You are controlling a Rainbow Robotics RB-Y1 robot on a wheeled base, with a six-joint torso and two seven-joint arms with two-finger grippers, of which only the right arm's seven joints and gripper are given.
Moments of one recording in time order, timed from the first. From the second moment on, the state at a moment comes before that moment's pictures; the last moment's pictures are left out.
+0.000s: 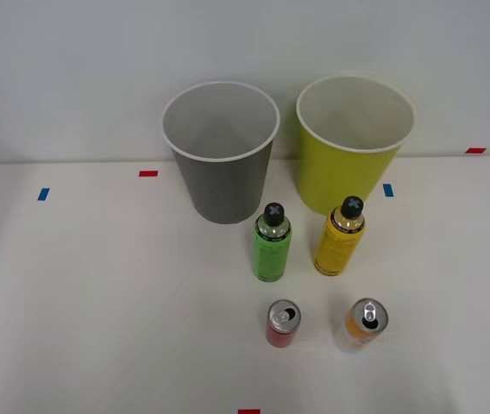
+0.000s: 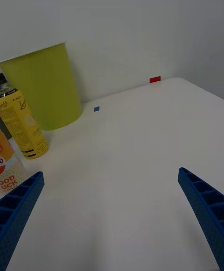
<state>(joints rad) 1.07 -0.26 -0.07 -1.65 0.04 -1.06 0.92</state>
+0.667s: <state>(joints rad) 1.07 -0.26 -0.07 -1.65 0.04 -1.06 0.92</state>
